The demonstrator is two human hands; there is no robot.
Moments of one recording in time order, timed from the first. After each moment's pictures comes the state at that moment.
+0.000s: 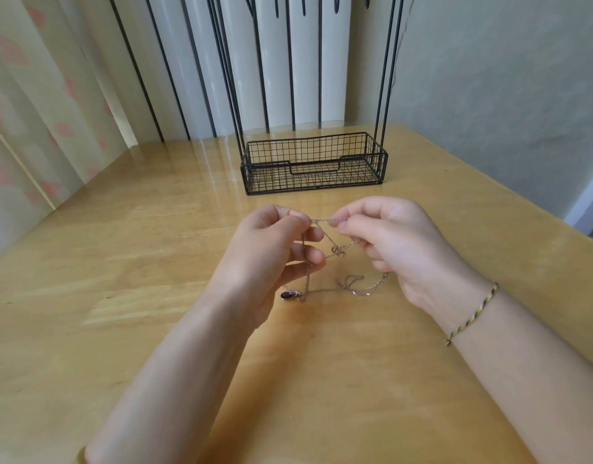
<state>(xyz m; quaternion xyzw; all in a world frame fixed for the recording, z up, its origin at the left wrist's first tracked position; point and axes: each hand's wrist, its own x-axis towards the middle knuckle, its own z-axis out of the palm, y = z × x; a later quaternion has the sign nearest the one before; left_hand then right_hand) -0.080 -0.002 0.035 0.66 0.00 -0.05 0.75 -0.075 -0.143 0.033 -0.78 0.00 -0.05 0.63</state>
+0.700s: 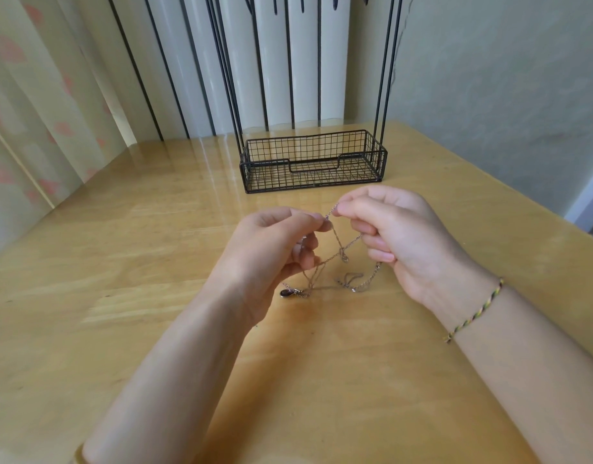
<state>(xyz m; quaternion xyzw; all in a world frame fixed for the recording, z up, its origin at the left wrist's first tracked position) -0.080 -0.001 0.035 0.70 -0.02 -0.06 0.71 -0.073 -0.145 0.034 -0.74 -0.01 -0.04 0.68</state>
